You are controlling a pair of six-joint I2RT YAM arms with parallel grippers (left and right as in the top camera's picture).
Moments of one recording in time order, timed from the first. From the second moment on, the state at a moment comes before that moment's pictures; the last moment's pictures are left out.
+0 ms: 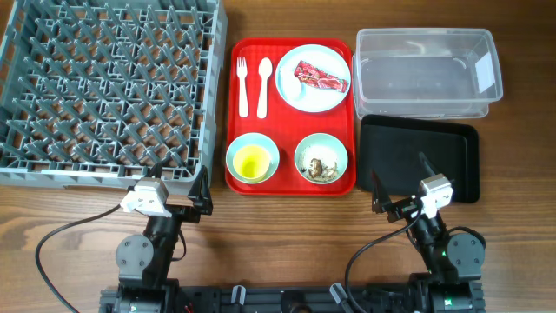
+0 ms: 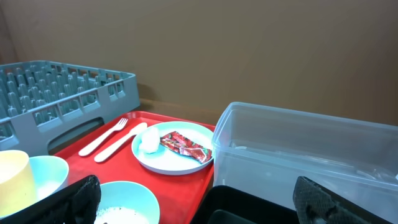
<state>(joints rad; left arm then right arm) -0.08 0.01 0.01 -0.06 0.10 -0.29 0.03 0.02 0.01 0.02 -0.29 -0.04</state>
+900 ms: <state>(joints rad) -0.08 0.01 0.01 -0.06 0.10 -0.29 0.03 0.02 0.01 0.02 -0.29 -0.04</state>
